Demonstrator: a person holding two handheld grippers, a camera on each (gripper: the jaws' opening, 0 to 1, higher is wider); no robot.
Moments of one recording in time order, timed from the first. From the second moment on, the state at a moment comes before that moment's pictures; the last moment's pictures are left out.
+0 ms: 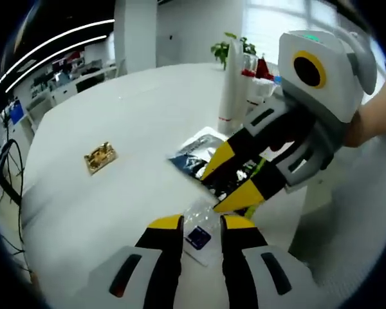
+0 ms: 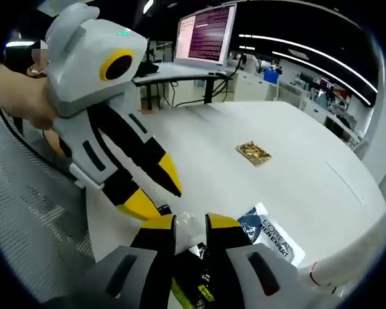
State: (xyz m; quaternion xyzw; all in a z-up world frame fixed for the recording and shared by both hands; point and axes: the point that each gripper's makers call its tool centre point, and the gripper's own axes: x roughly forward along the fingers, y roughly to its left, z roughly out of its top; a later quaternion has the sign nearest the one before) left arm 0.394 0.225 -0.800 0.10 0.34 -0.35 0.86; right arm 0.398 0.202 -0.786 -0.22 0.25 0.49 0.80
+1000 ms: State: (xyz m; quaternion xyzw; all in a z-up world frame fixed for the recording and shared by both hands) left arm 0.385 0.238 -0.750 0.03 0.32 -0.29 0.90; right arm 0.387 0.095 -0.705 -0.17 0.20 0.41 0.87
